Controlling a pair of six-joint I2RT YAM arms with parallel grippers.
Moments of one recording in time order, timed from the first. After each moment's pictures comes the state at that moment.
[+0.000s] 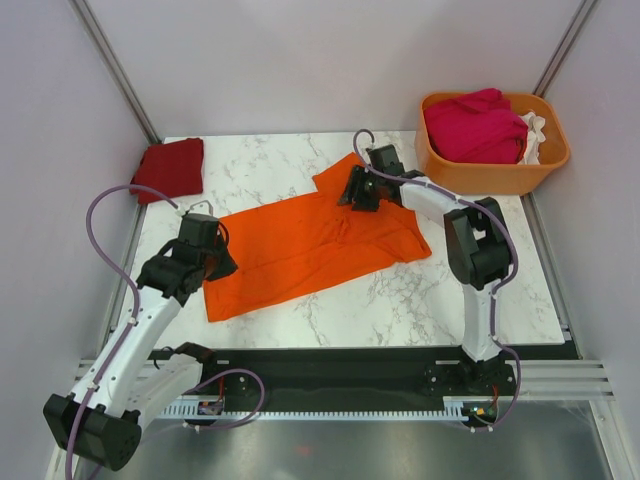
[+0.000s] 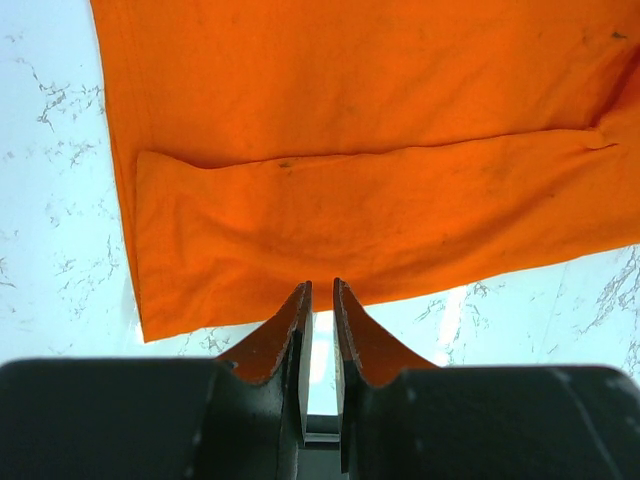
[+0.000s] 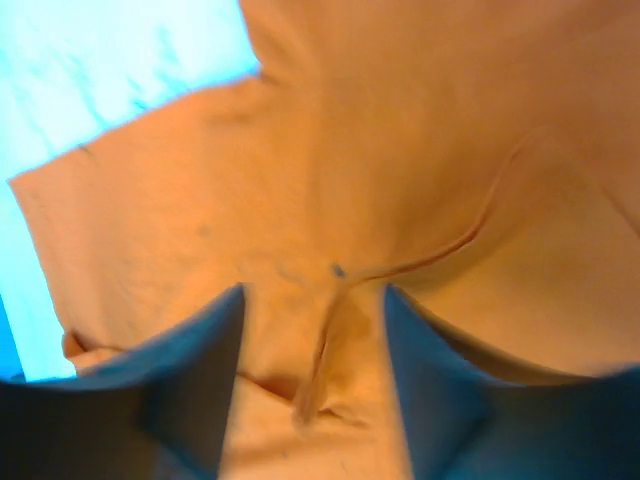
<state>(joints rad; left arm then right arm) -0.32 0.89 0.87 -0.83 -0.18 -0.56 0.39 2.07 1.49 -0.27 -0.27 0.63</state>
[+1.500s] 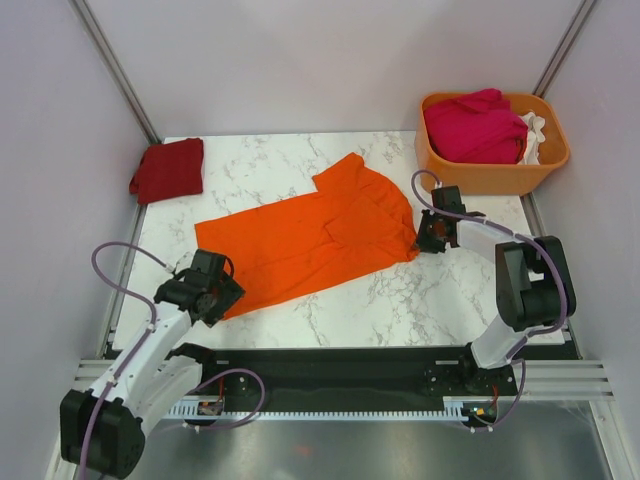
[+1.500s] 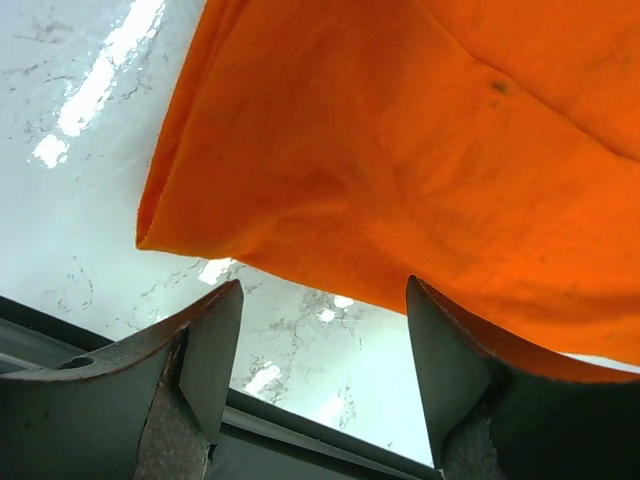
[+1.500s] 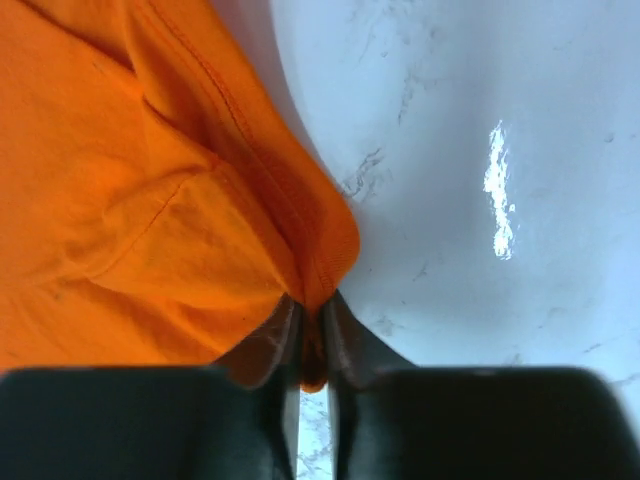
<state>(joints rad) -0.26 0.83 0.52 -0.82 -0.20 -1.04 0.14 1.67 0.92 -0.30 -0.07 0.46</state>
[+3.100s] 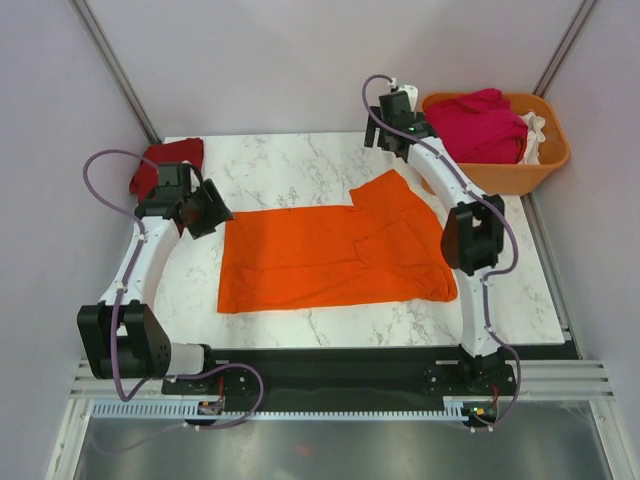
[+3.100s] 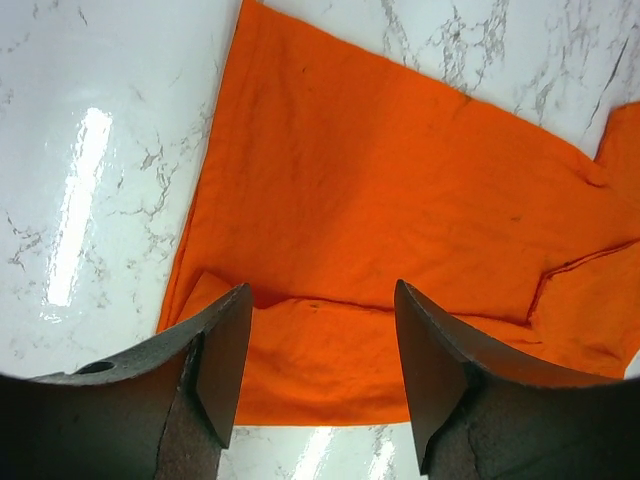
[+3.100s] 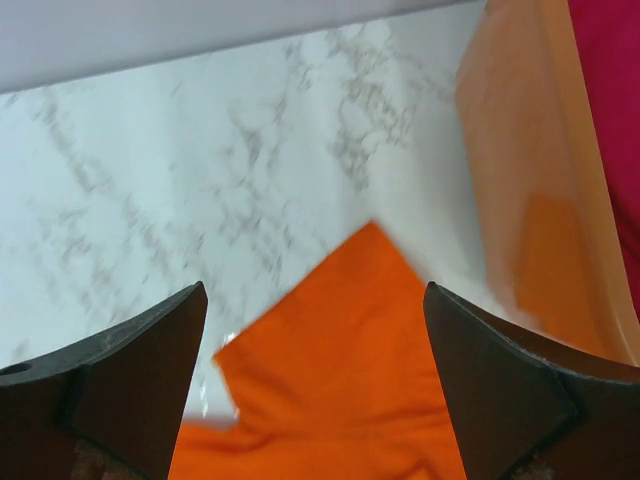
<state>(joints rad) 0.03 1.36 1.16 -0.69 0.11 -0.49 0.33 2.18 2.09 -0.57 0.32 0.37</state>
